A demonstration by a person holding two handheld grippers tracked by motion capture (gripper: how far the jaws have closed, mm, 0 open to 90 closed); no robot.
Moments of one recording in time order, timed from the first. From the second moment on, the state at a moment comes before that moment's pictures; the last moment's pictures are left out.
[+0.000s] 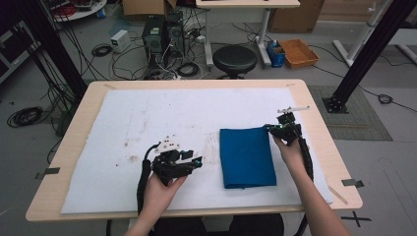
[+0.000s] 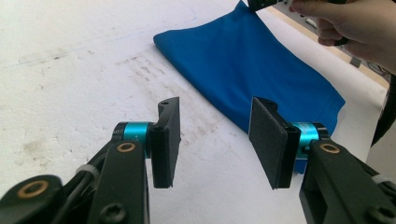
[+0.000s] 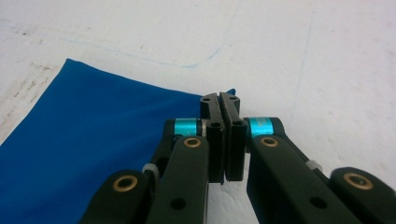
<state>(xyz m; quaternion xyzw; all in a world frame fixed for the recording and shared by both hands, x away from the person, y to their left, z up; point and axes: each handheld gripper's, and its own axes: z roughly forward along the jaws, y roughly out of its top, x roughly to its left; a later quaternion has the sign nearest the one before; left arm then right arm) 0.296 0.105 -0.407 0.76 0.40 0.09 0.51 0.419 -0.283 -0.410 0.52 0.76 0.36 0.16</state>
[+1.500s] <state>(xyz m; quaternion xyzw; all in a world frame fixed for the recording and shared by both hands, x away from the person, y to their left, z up) 0.326 0.183 -0.372 0.74 0.36 0.22 0.53 0.361 -0.352 -0.375 0.46 0.73 0.47 0.20</state>
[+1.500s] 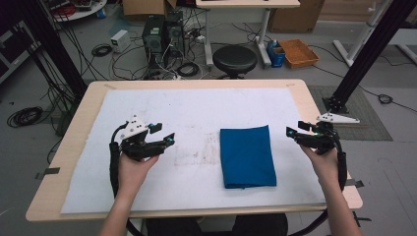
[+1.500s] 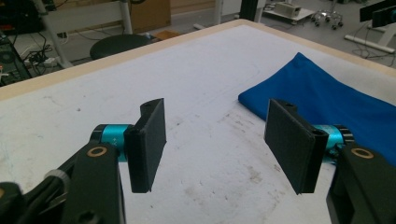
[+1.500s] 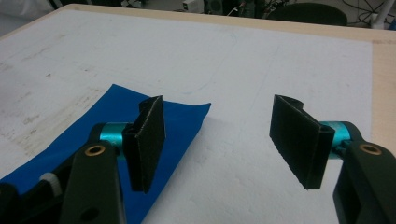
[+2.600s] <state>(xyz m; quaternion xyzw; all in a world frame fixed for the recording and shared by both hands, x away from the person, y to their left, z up) 0.324 0.190 -0.375 0.73 0.36 0.23 0.53 0.362 -0.349 -0.383 0.47 0.73 0.46 0.19</state>
